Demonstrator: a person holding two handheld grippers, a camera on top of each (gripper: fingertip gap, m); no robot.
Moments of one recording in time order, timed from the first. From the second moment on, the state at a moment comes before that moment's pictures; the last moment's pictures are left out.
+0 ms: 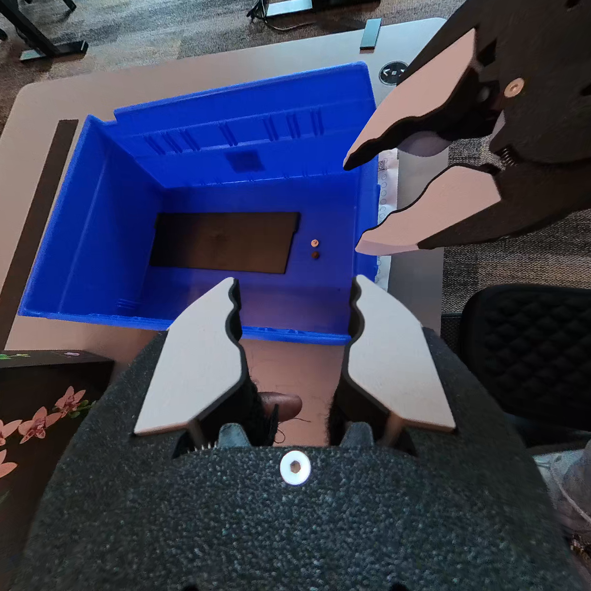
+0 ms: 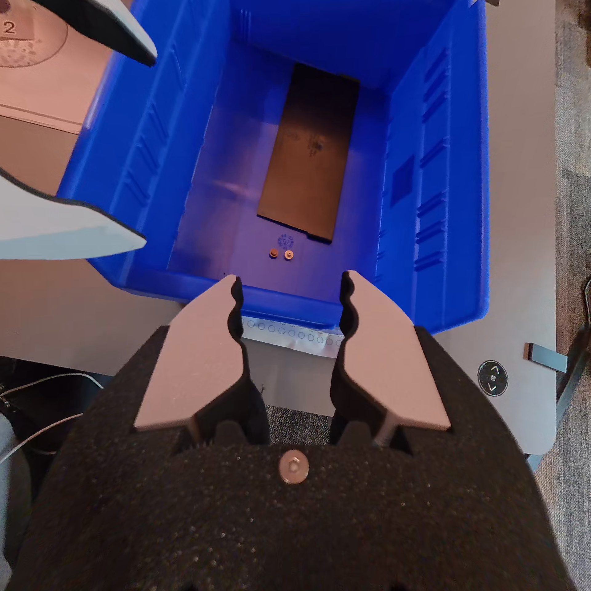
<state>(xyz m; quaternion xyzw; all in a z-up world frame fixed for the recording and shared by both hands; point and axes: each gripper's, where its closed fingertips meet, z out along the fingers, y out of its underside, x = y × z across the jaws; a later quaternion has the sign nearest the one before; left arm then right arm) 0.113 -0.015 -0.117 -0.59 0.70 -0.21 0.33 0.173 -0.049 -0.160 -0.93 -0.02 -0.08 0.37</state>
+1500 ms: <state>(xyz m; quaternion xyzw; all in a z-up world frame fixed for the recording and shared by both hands) 0.205 0.119 -0.174 -0.68 0.61 -0.17 0.37 0.388 0.092 -0.185 -0.87 0.01 -0.11 0.49</state>
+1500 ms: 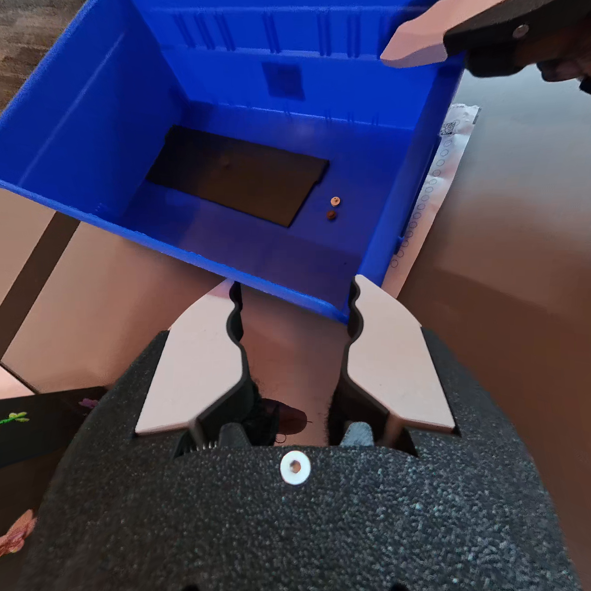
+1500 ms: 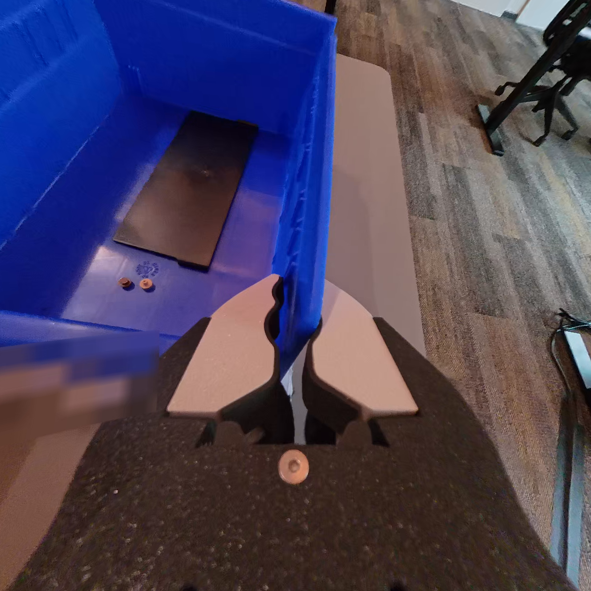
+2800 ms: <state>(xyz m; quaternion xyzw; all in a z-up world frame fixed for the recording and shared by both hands) -0.308 0.199 -0.232 -0.83 0.39 0.00 0.39 -0.032 0.162 -0.241 -0.84 -0.40 0.05 0.37</state>
